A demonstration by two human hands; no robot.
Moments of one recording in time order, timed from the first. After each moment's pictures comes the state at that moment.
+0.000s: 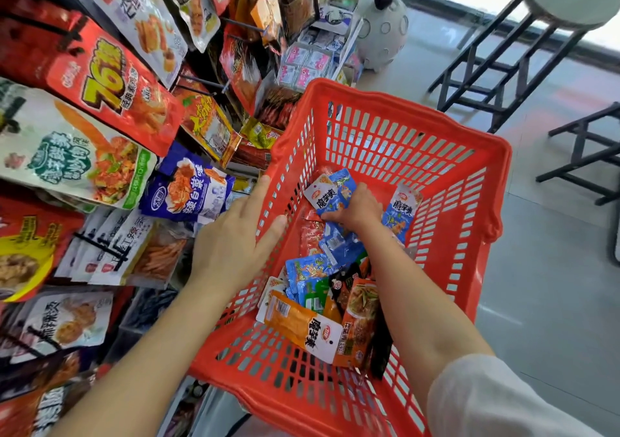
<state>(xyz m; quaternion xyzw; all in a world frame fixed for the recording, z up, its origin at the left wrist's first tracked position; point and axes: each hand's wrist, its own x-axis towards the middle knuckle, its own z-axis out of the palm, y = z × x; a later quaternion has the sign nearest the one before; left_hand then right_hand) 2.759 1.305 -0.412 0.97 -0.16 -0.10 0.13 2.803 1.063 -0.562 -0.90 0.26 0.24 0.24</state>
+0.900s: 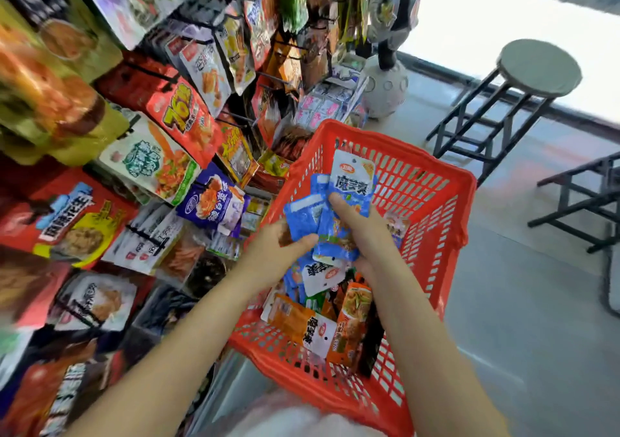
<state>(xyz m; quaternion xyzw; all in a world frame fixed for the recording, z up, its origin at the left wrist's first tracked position) 2.713 1.285 -0.358 0.79 -0.02 -0.24 0.56 2.712 1.105 -0.374 -0.51 0.24 0.10 0.82</state>
